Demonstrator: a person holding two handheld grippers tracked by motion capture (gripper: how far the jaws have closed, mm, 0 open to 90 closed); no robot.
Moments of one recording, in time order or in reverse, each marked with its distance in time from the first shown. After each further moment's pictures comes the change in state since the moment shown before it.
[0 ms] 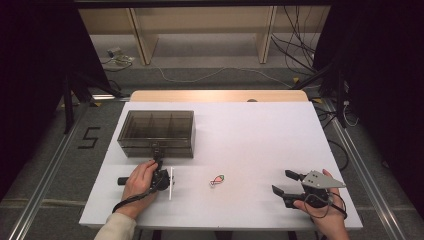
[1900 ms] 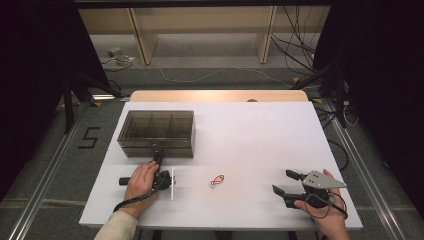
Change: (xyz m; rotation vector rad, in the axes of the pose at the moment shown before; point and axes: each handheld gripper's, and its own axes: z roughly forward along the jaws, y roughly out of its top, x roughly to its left) left arm -0.007 0.001 0.003 0.028 0.091 0.011; right arm 0.000 0.000 -0.001 -0.004 -0.006 -0.003
